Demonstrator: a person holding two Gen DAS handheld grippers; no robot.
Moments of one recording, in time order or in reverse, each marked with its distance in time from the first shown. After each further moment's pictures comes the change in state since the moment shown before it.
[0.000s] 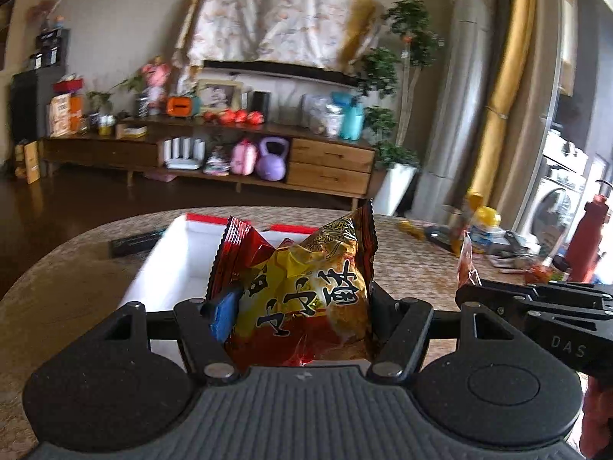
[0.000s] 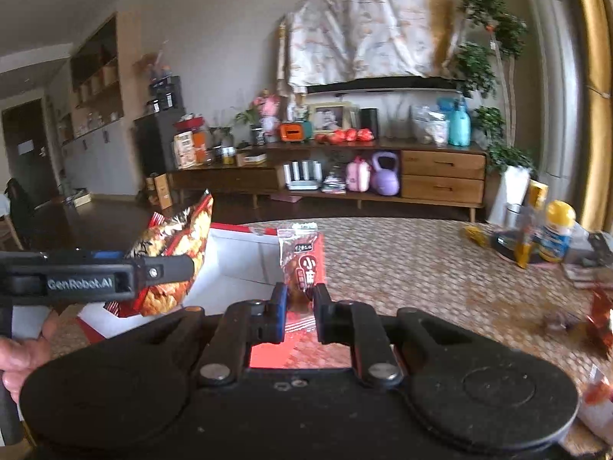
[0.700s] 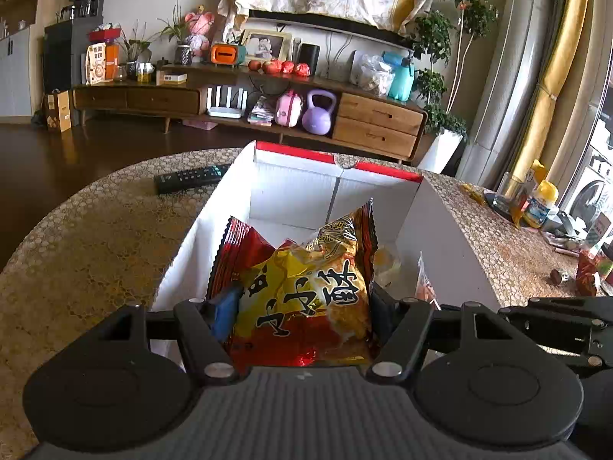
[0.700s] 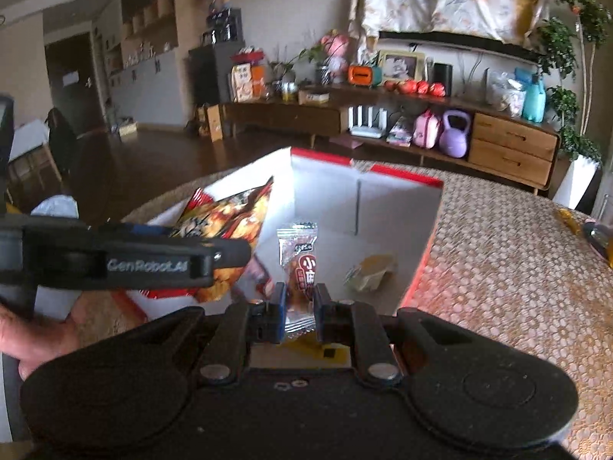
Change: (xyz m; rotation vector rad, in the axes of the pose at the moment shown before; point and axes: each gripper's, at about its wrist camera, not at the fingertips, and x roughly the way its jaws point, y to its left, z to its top) left arm 0.037 0.060 -0.027 -0.073 0.139 0.092; right arm 0.074 0.079 -0.029 -0.114 0.203 0.126
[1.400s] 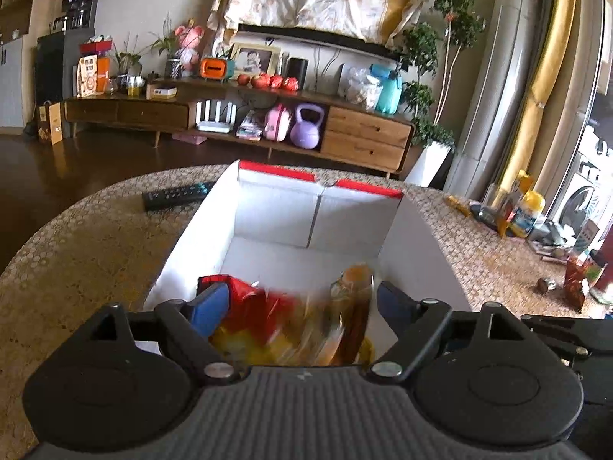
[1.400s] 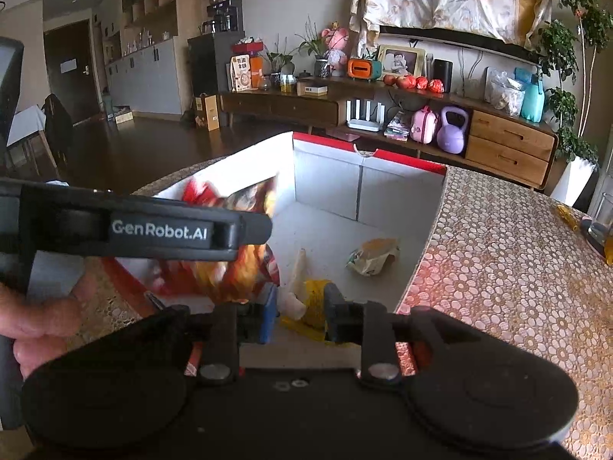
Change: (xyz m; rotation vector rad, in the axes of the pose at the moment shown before) left arm -0.007 -0.011 0.006 0.012 -0.050 -0.034; right arm -0.008 0.008 -0.005 -0.021 -0.005 -0.034
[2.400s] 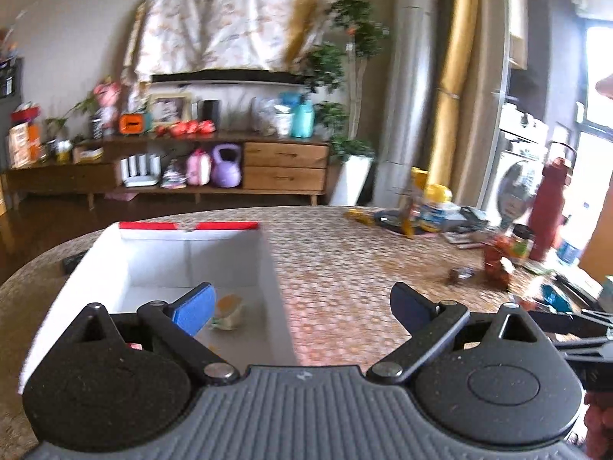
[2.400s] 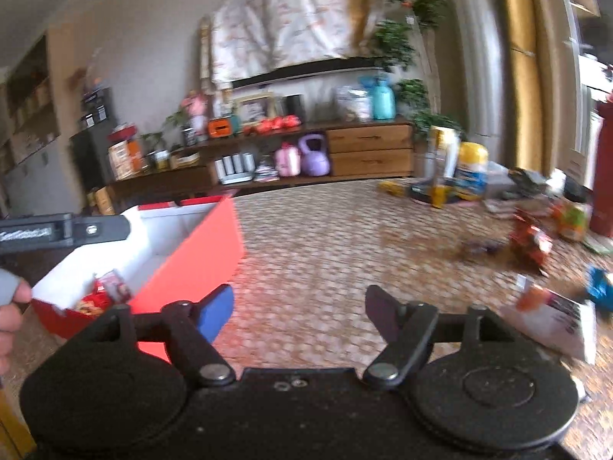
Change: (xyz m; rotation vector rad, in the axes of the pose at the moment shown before) left arm -0.040 -0.116 -0.013 0.205 -0.101 -0.179; right arm -0.132 -0.126 -0.082 0.354 -0.182 -0.312
